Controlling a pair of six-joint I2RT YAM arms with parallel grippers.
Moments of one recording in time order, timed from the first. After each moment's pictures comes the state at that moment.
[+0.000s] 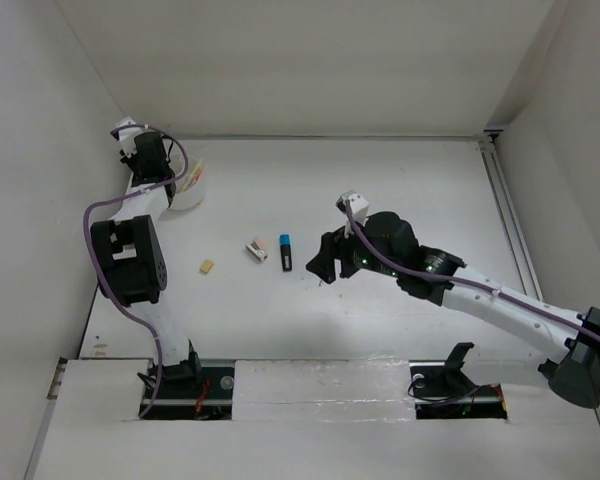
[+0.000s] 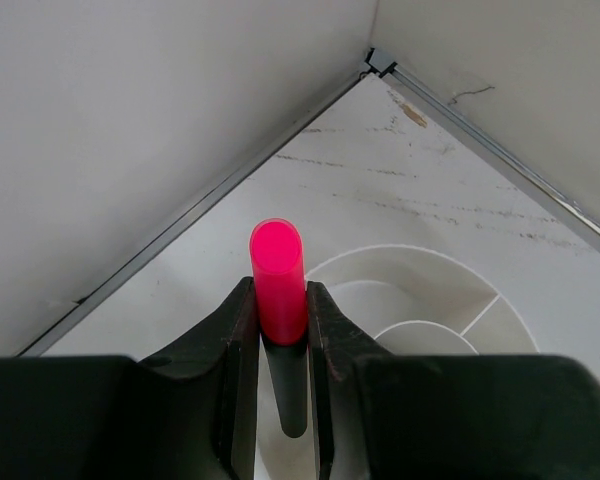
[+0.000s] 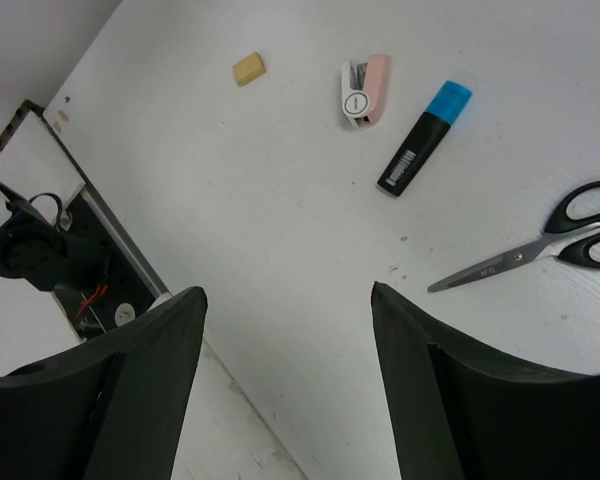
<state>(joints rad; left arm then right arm) 0.14 1.87 1.33 0.16 -0.53 -0.32 0.89 1.16 0.95 -0.20 -0.09 0.40</state>
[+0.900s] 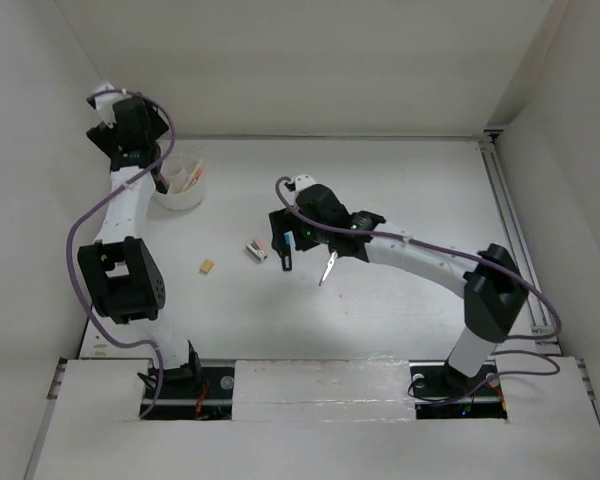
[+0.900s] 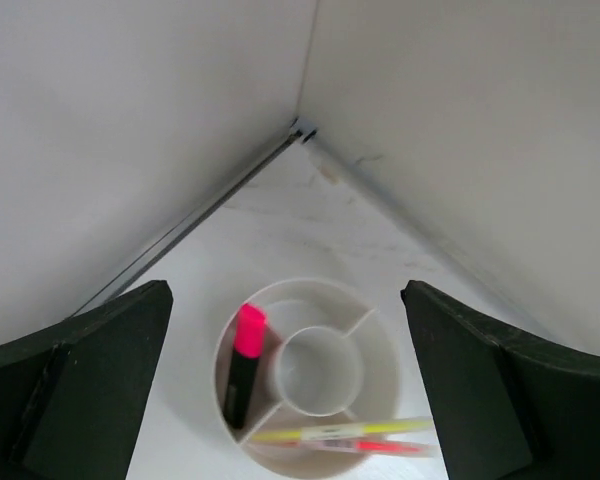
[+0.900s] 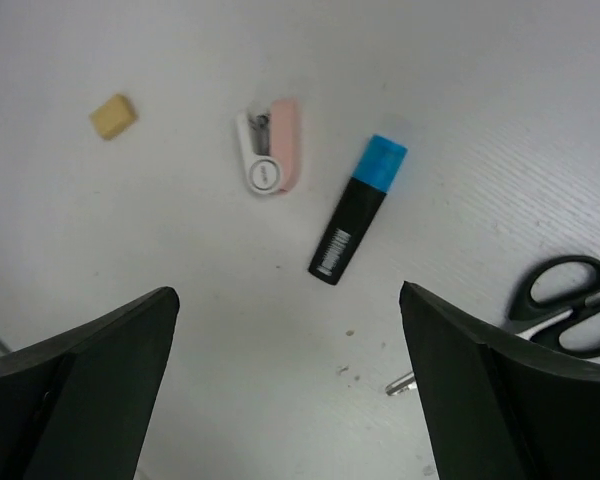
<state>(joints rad) 0.14 1.73 1.51 -0.11 -0.45 -0.39 0.89 1.68 1.34 -0.29 0.07 0.38</state>
